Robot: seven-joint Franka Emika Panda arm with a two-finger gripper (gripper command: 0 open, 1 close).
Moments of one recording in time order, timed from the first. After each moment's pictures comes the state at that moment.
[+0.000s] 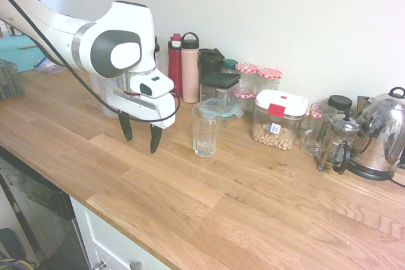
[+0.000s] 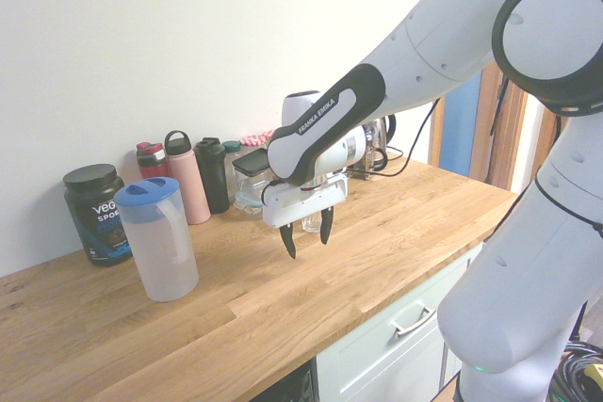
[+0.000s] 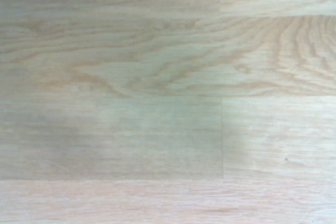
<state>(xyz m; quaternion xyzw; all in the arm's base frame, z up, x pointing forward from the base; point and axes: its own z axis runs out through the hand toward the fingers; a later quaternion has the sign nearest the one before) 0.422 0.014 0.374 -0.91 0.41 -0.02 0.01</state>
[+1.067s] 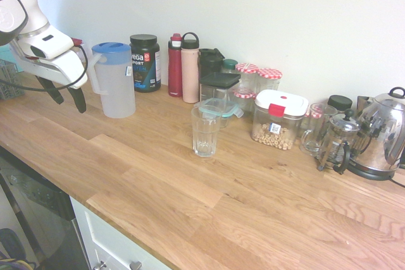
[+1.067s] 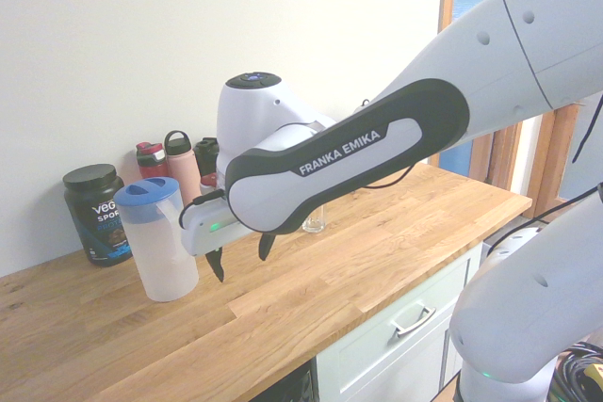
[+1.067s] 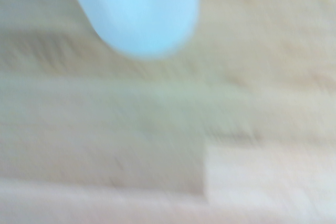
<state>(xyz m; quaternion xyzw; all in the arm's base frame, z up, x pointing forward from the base) 0.331 0.217 0.454 -0.92 0.35 -0.17 0.08</state>
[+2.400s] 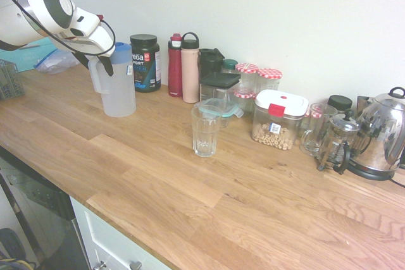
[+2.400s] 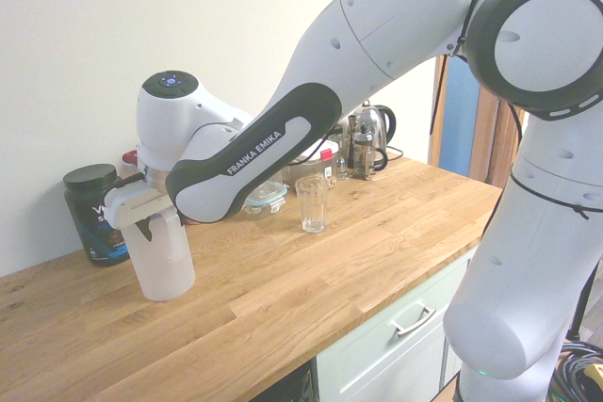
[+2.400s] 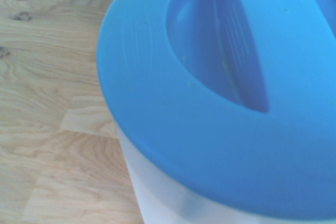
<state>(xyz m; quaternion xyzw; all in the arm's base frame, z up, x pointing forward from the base) 0.454 0.276 0.467 -0.91 0.29 -0.26 0.10</state>
